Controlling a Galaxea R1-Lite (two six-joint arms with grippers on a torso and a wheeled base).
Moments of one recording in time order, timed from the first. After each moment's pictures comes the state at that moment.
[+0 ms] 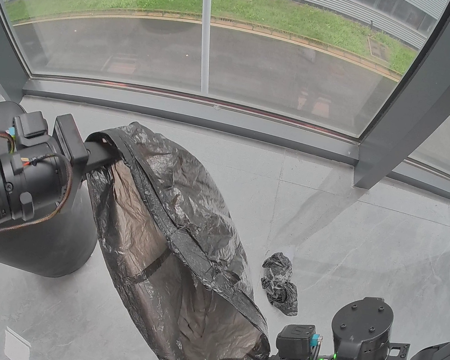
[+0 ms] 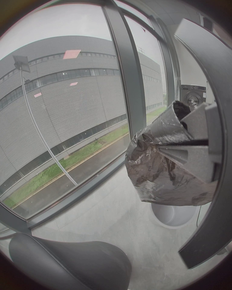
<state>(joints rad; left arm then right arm) -0.48 1.35 -0.72 -0.56 -0.15 -0.96 0.94 1.75 -0.41 -0.81 0.22 0.23</state>
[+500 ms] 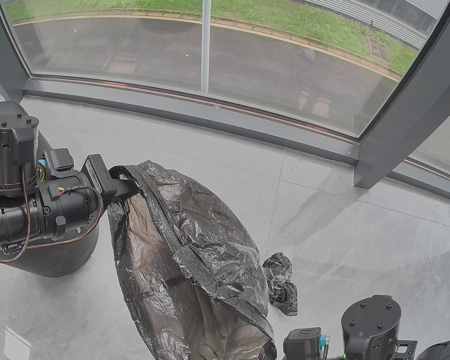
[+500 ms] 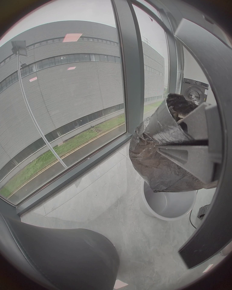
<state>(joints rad) -0.44 1.52 -0.66 -0.63 -0.16 -1.00 0.90 1.72 -0.39 -0.77 0.37 0.29</state>
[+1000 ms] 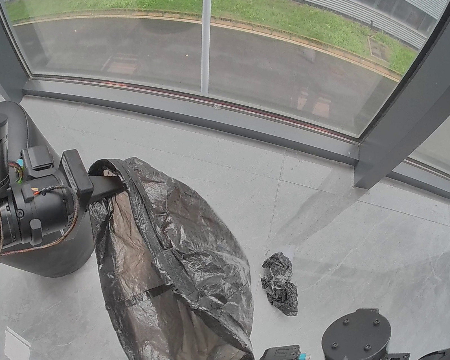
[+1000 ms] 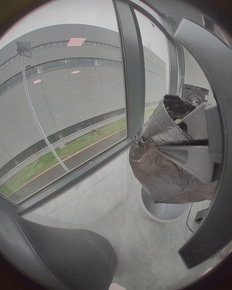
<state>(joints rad) -0.45 1.40 -0.61 -0.62 -0.16 -1.03 1.03 1.71 -0.45 -0.70 0.37 0.32</state>
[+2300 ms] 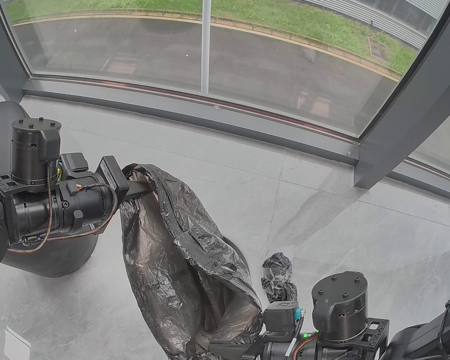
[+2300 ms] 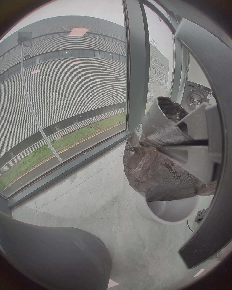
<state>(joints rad) -0.40 1.64 -0.71 -0.67 -0.21 -1.05 0.84 1.87 -0.54 -0.76 0.38 0.27</state>
